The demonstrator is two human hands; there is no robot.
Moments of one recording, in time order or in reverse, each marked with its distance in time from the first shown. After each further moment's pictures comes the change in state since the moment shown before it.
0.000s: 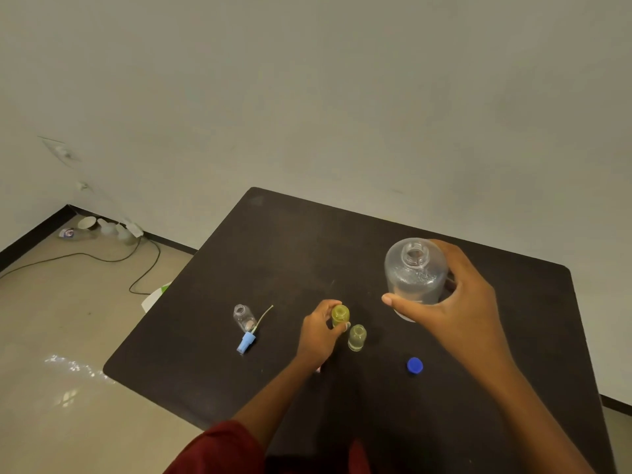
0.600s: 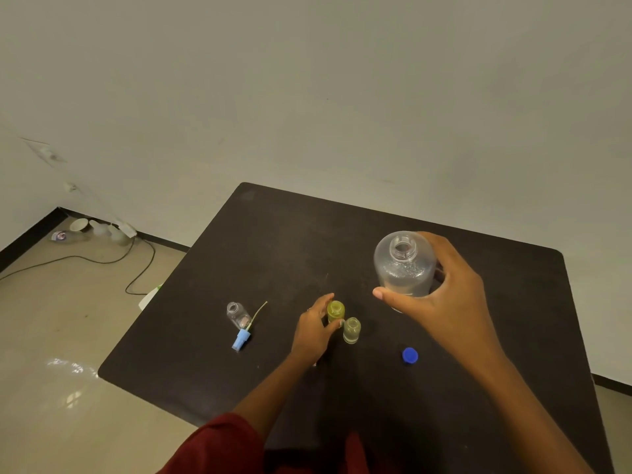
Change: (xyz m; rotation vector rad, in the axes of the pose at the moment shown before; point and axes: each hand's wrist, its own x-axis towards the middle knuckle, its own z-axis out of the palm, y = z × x) left_hand 0.004 -0.014 0.006 0.085 -0.070 -0.001; right_hand 0.000 0.012 0.001 -0.024 -0.004 0.031
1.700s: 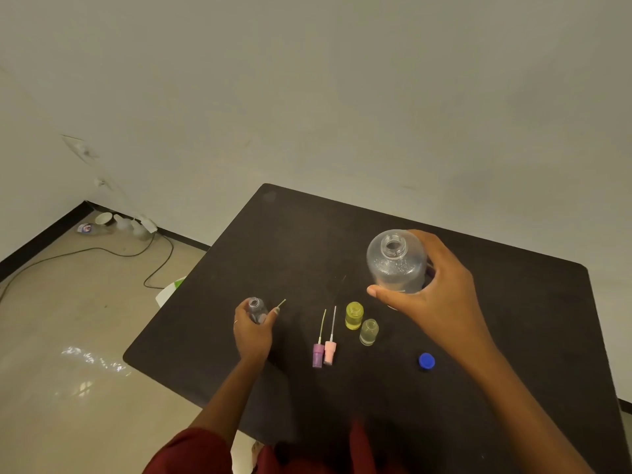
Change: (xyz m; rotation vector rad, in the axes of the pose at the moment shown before) left_hand -0.026 -0.061 -0.095 -0.241 0.607 -0.323; right_hand 0.006 -0.017 0.027 0.041 -0.046 -0.084
